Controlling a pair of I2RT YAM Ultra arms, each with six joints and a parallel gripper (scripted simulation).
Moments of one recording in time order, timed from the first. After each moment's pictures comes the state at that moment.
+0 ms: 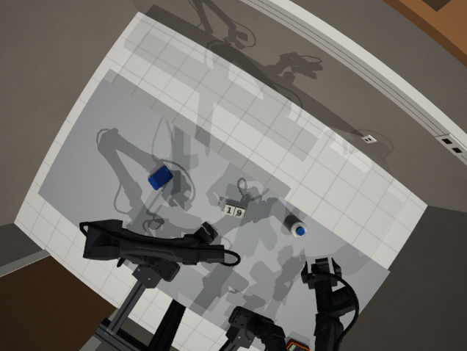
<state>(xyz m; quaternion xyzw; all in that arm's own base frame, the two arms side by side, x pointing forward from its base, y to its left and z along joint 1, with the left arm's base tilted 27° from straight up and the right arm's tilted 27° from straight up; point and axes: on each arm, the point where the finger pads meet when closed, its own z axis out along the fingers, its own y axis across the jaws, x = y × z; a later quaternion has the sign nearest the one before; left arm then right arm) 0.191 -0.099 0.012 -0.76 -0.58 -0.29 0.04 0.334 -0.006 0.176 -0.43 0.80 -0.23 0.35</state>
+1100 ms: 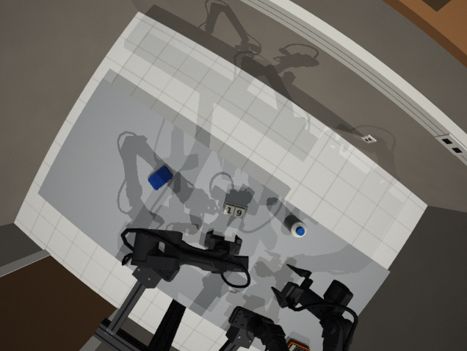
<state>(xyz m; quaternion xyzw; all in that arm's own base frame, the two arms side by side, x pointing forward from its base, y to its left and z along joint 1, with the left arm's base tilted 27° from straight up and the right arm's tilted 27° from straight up) 0.244 -0.164 -0.049 -0.91 -0.14 -0.33 0.18 0.219 0.128 0.173 -0.73 0.62 0.10 0.28</state>
